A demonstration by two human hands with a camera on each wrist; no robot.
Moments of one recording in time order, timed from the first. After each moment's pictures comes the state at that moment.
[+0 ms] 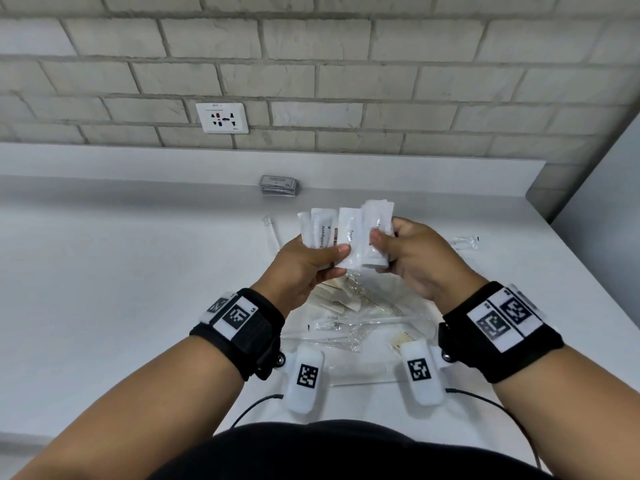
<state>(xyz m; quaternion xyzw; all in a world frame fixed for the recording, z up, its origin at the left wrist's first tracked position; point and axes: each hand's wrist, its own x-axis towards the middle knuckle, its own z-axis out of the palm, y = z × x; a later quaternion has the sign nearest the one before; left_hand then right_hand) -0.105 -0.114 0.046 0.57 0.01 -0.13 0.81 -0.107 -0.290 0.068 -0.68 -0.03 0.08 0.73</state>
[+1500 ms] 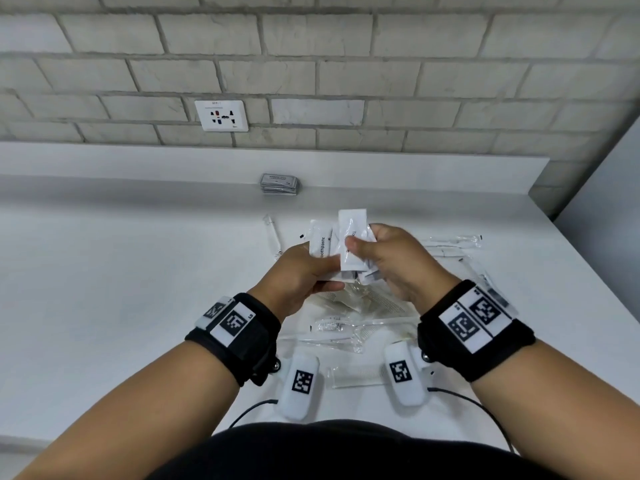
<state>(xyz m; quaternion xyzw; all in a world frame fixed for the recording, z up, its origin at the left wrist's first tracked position) -0.107 -0.104 0.040 0.63 0.00 -0.17 0.76 -0.101 -0.265 0.061 -0.69 0.00 0.10 0.72</state>
